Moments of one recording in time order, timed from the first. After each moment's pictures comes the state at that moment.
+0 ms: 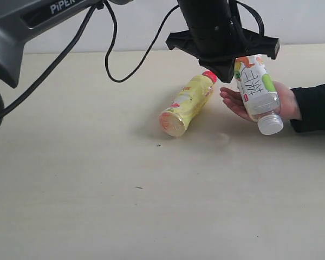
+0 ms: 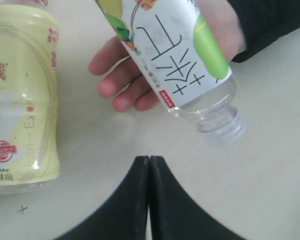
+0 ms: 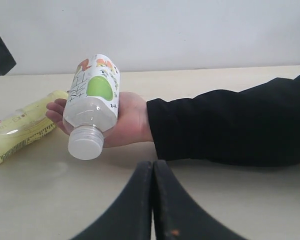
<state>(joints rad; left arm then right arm) -0.84 2.30 -2.30 -0.15 1.22 -0.24 0.09 0.01 0.00 -0.15 0.34 0.17</state>
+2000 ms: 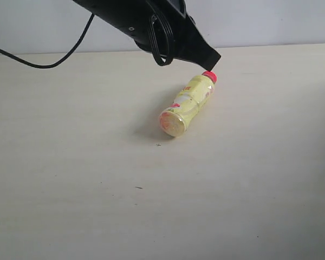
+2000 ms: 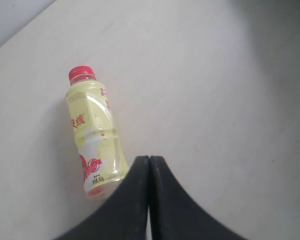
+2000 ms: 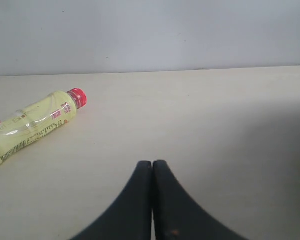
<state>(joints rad) -0.84 1.70 -1.46 -0.08 0.63 0.17 0.09 0.01 0.00 -0.15 0.33 0.17</state>
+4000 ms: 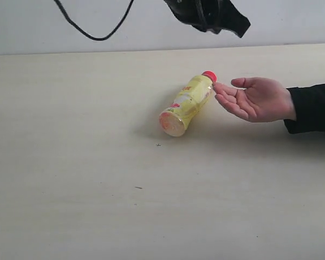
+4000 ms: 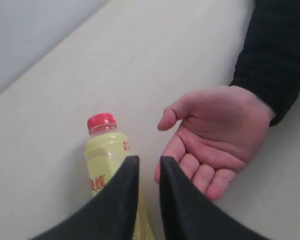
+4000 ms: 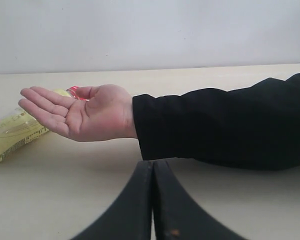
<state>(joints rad) -0.80 2.07 -1.96 -0.05 0.78 0.16 0.09 0.01 0.00 -0.15 0.34 0.17</state>
